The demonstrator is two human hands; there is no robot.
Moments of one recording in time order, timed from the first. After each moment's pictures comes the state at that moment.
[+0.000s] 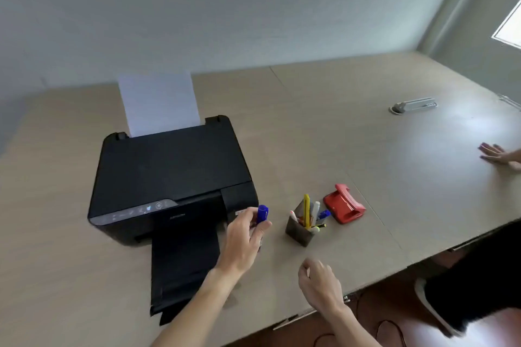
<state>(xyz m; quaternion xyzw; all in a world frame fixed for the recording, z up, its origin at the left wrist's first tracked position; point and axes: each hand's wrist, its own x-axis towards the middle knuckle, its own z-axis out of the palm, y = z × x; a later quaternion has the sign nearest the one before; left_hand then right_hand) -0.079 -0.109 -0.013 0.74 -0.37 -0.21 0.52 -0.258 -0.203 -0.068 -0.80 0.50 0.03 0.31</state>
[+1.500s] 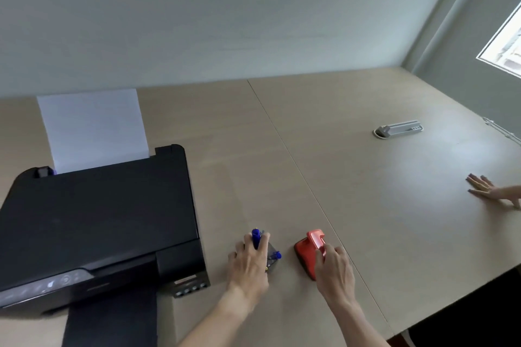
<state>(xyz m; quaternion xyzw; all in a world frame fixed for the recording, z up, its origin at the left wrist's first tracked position) -0.100 -0.283 -0.040 0.88 -0.44 -0.15 0.06 -0.239 -0.409 -0.064 -0.78 0.58 -0.08 0.20</state>
